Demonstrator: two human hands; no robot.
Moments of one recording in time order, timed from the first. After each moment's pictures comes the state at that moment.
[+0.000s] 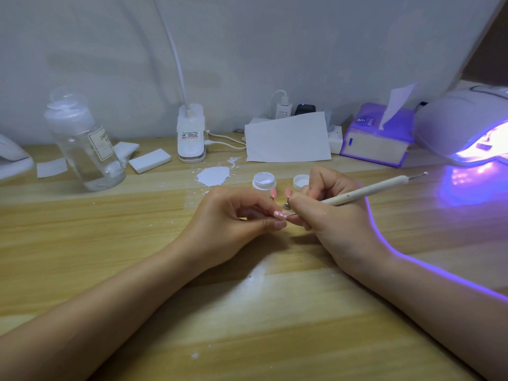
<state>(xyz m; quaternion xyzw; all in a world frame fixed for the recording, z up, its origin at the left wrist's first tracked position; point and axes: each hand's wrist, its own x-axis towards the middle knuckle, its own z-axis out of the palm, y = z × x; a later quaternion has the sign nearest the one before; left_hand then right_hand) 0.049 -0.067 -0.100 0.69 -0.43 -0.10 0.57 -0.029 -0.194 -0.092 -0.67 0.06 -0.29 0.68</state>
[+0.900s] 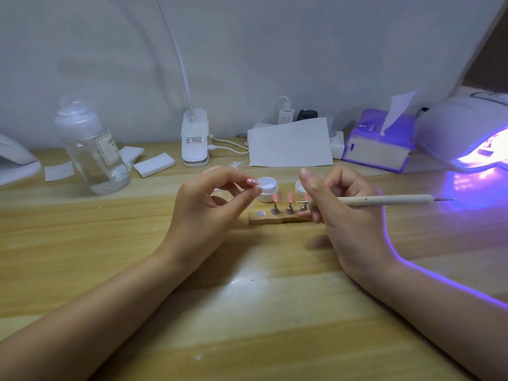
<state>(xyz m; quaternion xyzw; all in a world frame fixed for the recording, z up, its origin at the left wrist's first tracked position) 0.055 -0.059 -0.090 0.71 -0.38 0.11 0.58 -0.032 -0.193 -0.088 -0.62 0.03 -0.37 0.69</state>
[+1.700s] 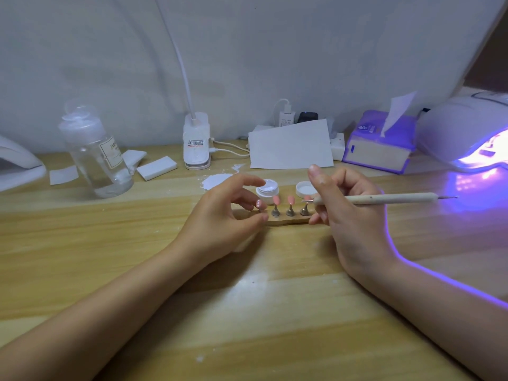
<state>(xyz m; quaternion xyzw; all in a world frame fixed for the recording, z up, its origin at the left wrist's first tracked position) 0.060 -0.062 -0.095 0.78 -0.40 -0.01 0.48 -0.028 -0.199 -0.092 -0.61 0.08 -0.40 0.68</state>
